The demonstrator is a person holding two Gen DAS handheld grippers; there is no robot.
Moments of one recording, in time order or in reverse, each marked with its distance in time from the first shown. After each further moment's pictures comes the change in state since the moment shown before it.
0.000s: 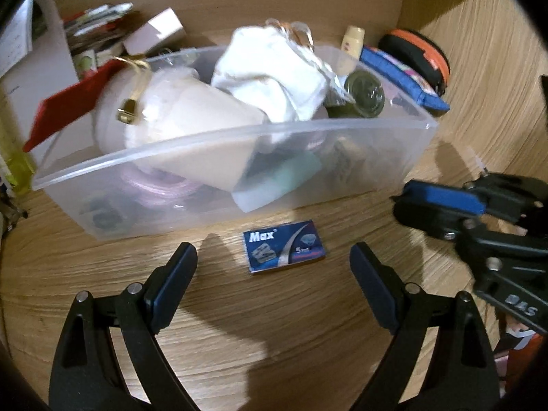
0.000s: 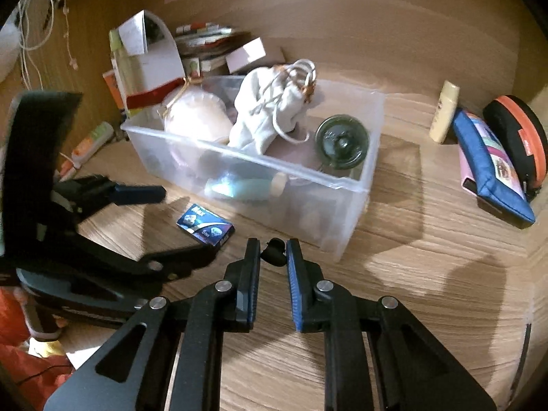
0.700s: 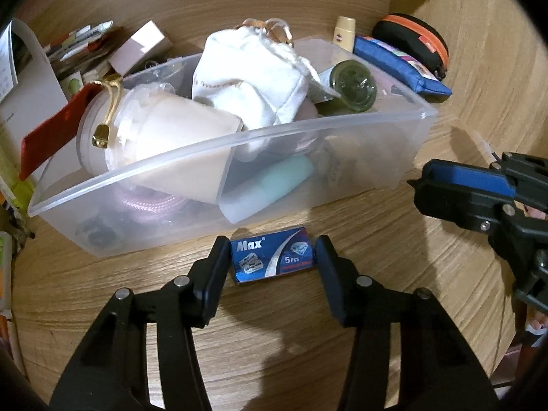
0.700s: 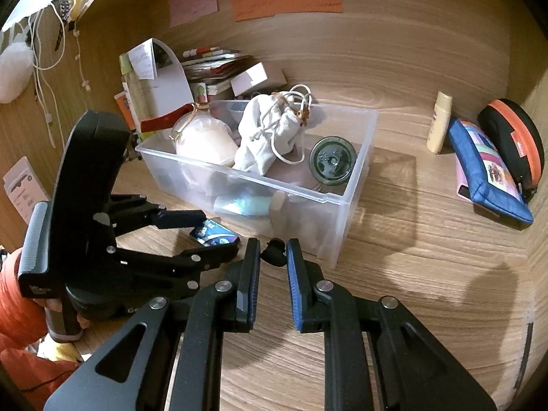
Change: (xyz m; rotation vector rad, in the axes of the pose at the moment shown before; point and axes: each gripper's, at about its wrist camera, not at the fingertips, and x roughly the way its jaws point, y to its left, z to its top) left arm -0.001 -0.011 0.003 0.084 -0.016 0.059; right arm -0.017 -0.006 0.002 0.025 -0.076 0.041
